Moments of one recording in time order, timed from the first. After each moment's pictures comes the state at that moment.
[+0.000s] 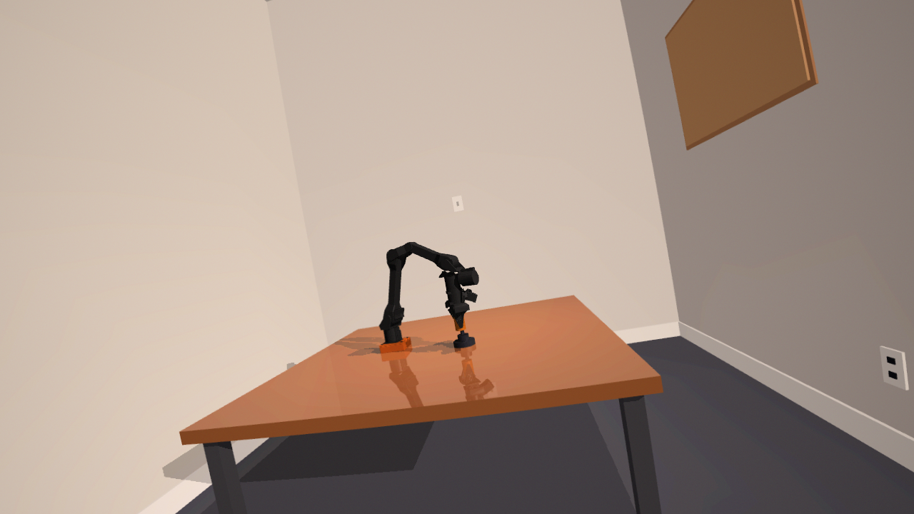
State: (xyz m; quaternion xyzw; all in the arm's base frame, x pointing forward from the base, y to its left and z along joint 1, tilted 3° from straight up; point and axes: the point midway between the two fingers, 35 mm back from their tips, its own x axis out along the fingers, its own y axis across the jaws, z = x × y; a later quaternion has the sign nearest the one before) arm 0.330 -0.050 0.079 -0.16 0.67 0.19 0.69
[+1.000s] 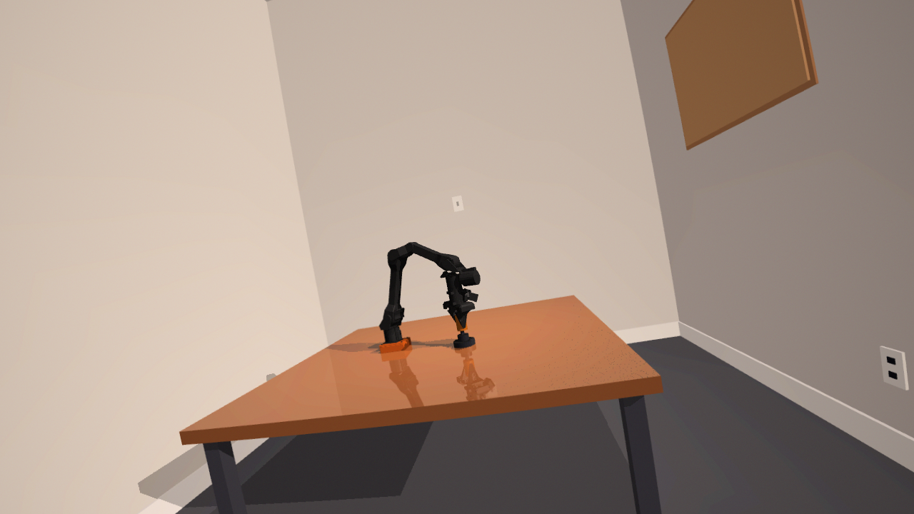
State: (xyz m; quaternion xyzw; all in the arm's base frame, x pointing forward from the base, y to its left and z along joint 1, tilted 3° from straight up) arm 0.336 -0.051 0.077 -0.23 0.65 0.25 0.68
